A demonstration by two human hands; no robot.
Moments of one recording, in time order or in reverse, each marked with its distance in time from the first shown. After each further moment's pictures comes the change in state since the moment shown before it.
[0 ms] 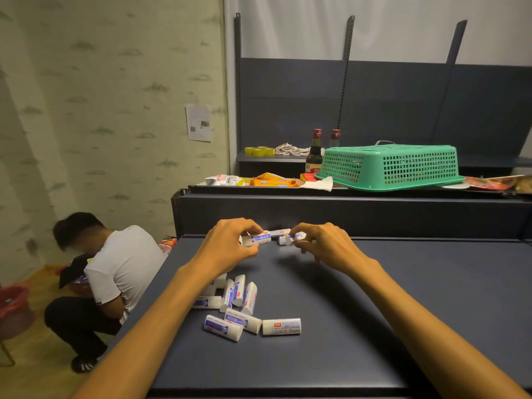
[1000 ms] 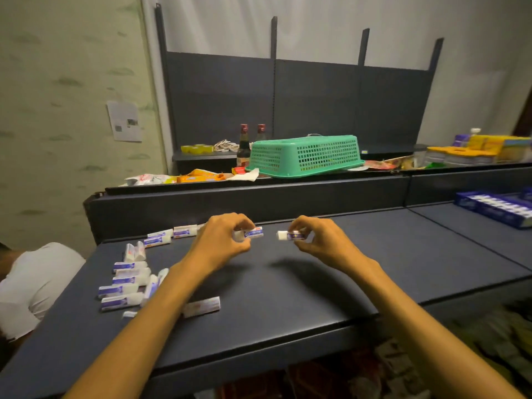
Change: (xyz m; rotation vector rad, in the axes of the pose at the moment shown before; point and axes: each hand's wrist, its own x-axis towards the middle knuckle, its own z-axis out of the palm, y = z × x) left_hand 0.018 0.108 0.072 -0.102 -0.070 0.167; right_hand -0.136 0.081 -0.048 0.134 0.236 0.124
